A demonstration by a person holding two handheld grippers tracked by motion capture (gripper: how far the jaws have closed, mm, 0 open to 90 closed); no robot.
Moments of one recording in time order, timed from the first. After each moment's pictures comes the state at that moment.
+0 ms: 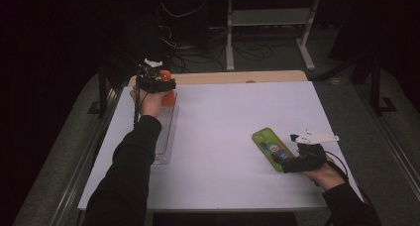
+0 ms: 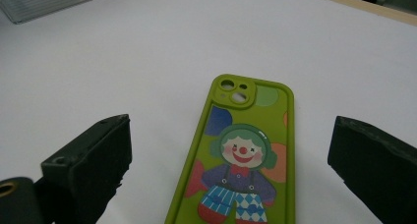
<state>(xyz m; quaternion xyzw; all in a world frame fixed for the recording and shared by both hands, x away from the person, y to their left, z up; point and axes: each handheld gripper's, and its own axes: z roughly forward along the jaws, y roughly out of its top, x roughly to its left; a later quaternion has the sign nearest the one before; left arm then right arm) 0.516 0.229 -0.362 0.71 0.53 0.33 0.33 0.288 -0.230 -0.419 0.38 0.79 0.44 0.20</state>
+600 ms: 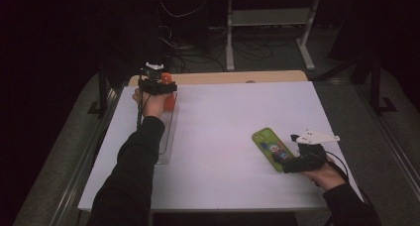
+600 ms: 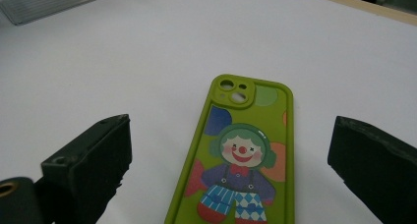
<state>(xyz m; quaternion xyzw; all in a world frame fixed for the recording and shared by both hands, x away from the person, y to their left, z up) 0.522 0.228 -0.377 0.70 0.55 0.33 0.31 0.288 -0.231 -0.419 0.38 0.79 0.44 0.20</state>
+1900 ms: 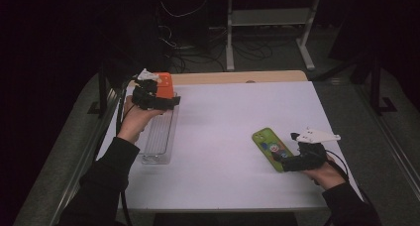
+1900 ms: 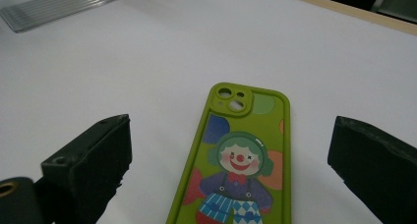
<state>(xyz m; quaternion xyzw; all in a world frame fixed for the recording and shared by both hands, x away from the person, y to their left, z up) 0.417 0.224 -0.321 0.78 0.42 0.20 0.41 0.288 -0.230 -0.415 0.38 0.79 0.44 0.20</state>
